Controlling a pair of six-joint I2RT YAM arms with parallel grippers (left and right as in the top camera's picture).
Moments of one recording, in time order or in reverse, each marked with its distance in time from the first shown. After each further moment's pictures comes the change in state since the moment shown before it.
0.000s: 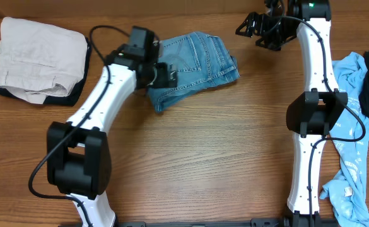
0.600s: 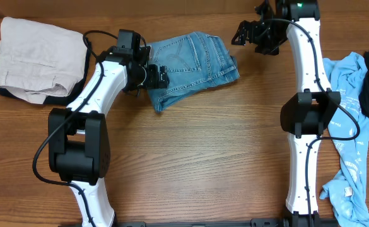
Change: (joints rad) left arm 0.081 0.109 0.002 0.079 0.082 0.077; right arm 0.053 0.000 0.000 -0.073 0.158 -0.026
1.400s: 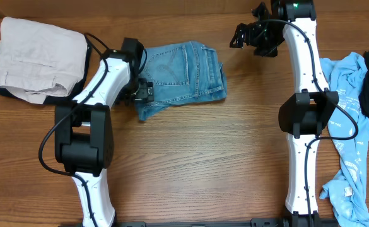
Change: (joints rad) left arm 0.008 0.085 0.077 -0.325 -0.404 -0.087; right arm 0.008 0.000 0.000 -0.037 0.029 0.000
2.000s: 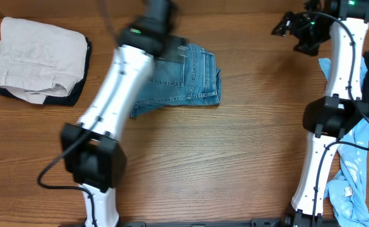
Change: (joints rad) left arm -0.220 -0.098 0.346 0.106 -0.034 0.107; right arm -0.223 0.000 0.151 -0.105 -0.030 0.092
